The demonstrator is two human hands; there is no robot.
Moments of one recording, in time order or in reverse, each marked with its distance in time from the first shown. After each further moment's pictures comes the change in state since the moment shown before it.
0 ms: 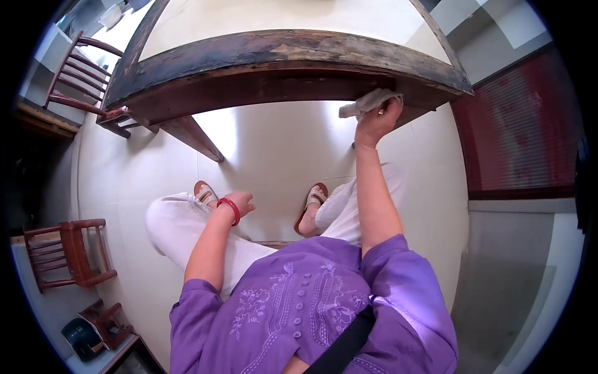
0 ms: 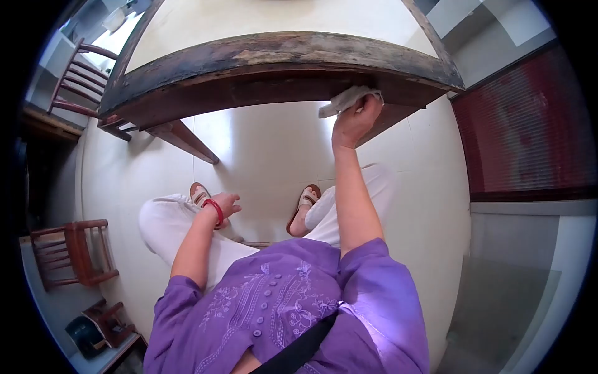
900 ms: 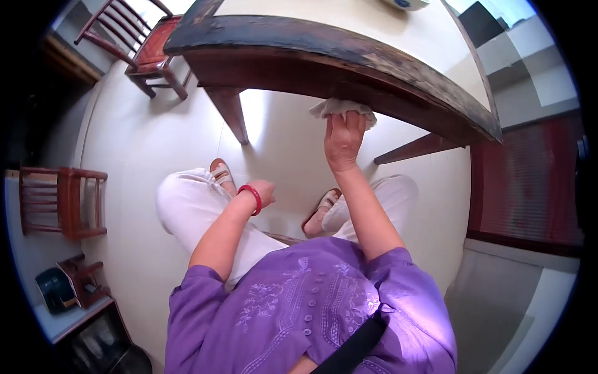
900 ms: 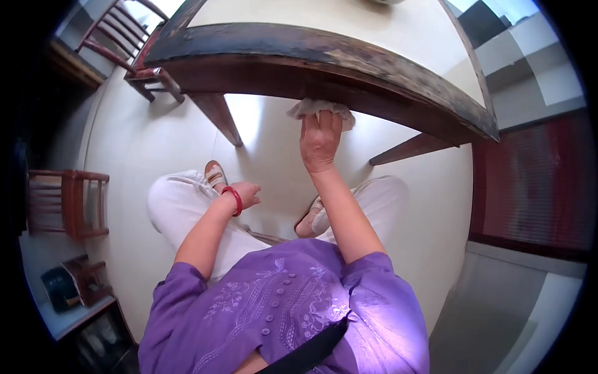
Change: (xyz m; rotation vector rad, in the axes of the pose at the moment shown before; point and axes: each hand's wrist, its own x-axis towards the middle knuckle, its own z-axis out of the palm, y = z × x) left_hand -0.012 -0.001 0.000 -0.019 0.031 0.025; right_hand -0.099 -0.107 0.036 -0.156 -0.486 -0.640
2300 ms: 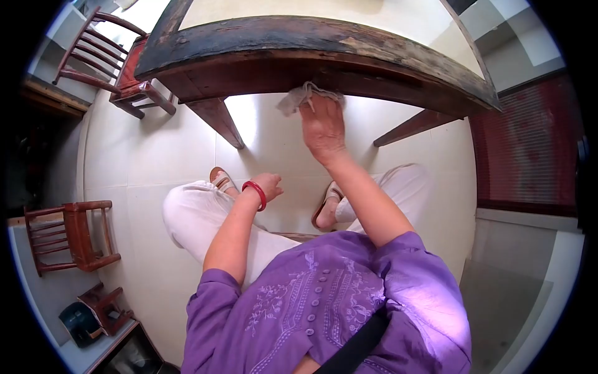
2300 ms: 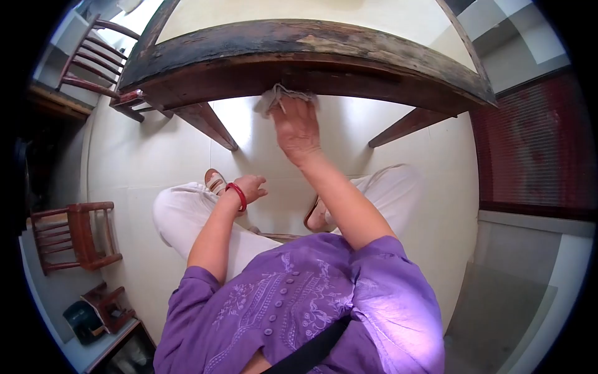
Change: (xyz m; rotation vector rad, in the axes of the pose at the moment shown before) left_hand 0.016 0.002 -0.021 -0.035 -0.005 0.023; right_hand 0.002 -0.017 0.007 0.028 -0.236 -0.098
